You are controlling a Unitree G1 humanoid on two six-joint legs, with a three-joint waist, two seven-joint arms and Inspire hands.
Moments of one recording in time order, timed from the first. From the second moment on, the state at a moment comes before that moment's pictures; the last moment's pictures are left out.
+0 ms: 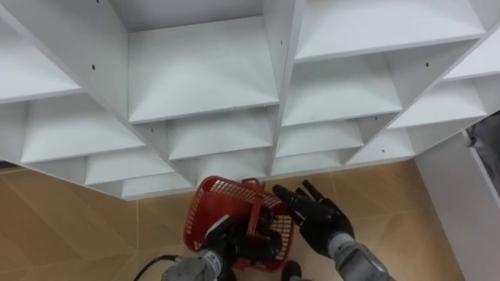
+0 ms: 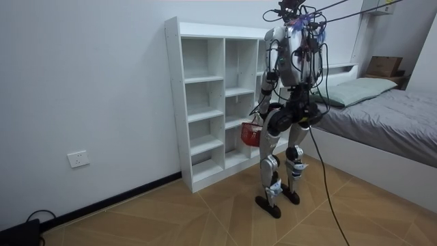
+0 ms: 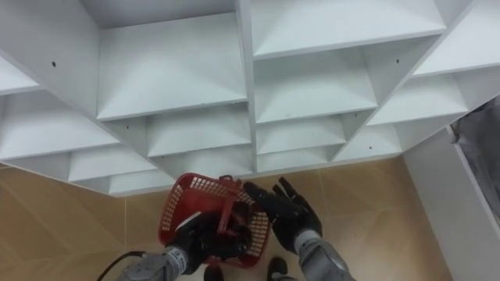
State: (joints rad) left arm -0.07 0.13 -0.51 0.68 -0.46 0.04 -0.09; right arm -0.13 -0.18 0.42 0.80 1.18 -0.06 0.06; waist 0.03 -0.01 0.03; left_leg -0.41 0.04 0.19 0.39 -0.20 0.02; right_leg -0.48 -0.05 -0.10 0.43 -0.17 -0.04
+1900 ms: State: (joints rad) left arm 0.23 0.23 -0.19 0.84 -0.22 -0.05 0.04; right arm 0.18 -0.24 0.22 0.88 0.76 -0.07 0.13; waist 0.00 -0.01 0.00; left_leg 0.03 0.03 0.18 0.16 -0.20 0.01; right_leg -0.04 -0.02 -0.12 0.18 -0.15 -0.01
